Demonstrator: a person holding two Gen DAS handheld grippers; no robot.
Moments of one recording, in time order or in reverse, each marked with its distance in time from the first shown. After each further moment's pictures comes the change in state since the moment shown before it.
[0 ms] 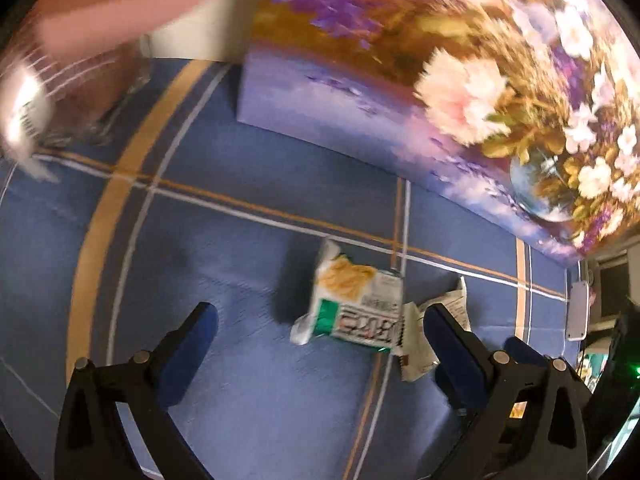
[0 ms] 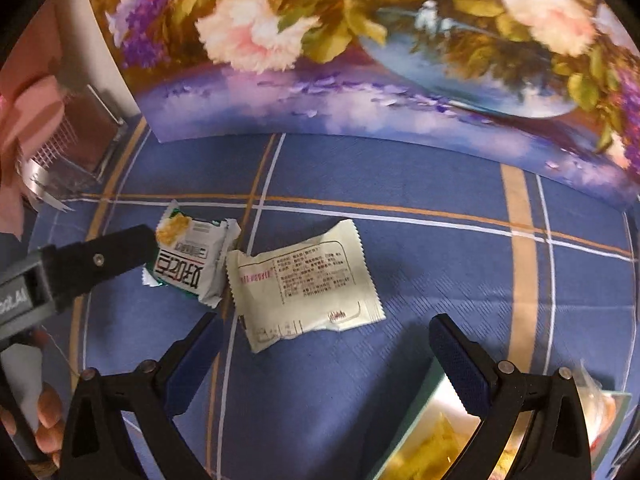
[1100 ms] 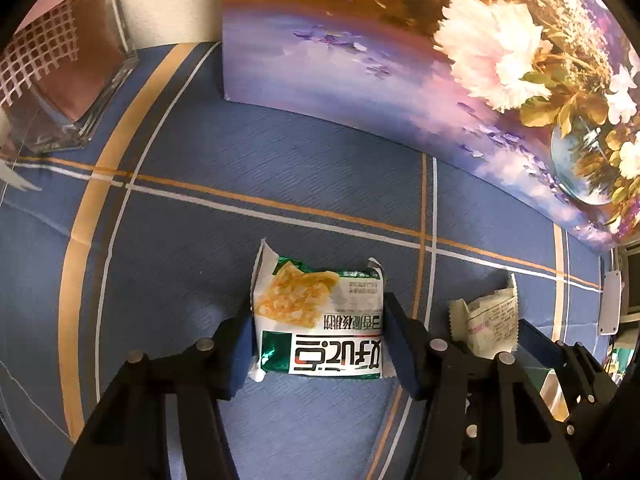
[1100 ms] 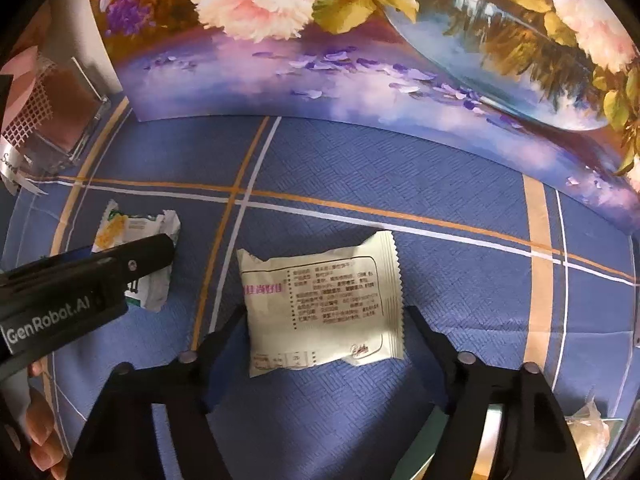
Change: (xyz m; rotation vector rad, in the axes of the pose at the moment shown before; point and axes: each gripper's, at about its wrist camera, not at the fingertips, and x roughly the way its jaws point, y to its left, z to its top) left arm 0.033 -0.003 0.002 0.021 0.040 0.093; right arm 0.027 -0.003 0.007 -0.056 0.023 -0.056
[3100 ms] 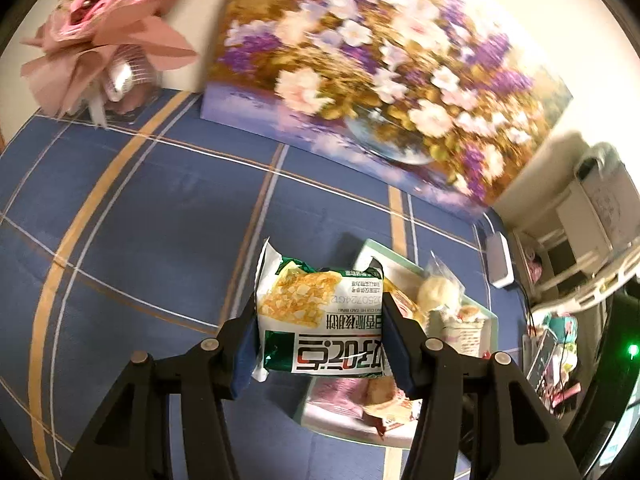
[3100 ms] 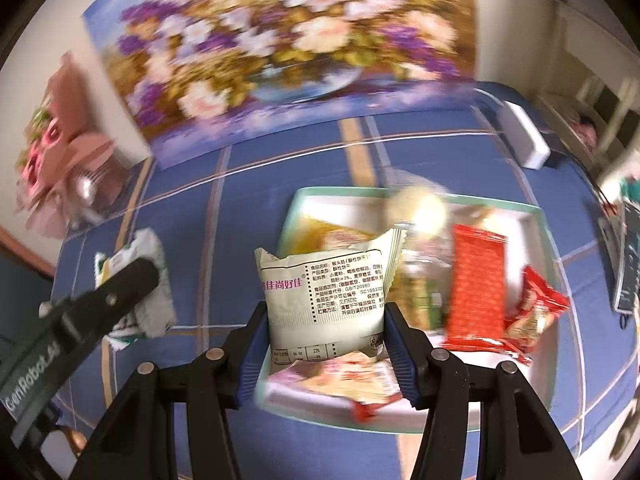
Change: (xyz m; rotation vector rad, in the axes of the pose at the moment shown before) left arm -0.164 -0.083 -0.189 0.000 -0.279 -0.193; right arm -0.178 -0.066 -0.183 0.342 -0.184 -0.007
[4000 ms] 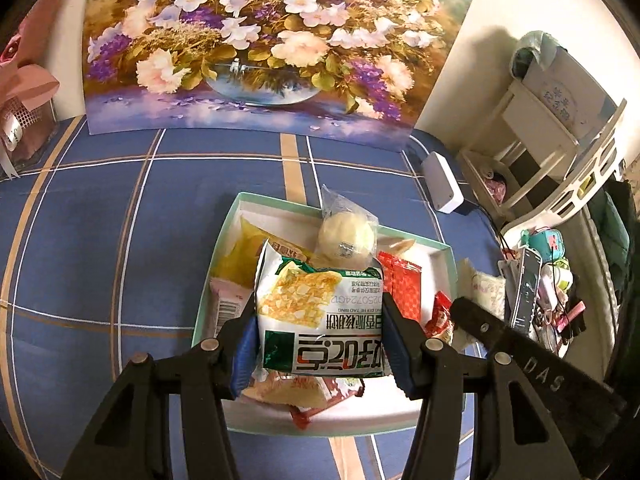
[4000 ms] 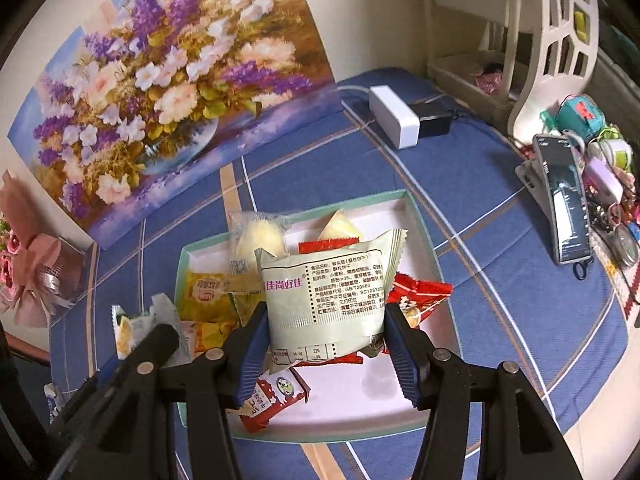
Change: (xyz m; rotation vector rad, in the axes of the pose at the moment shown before) left arm 0.042 -0.101 -0.048 0.262 0.094 -0.093; right arm -0.029 -0.125 0.002 0.265 -0.057 -0.063
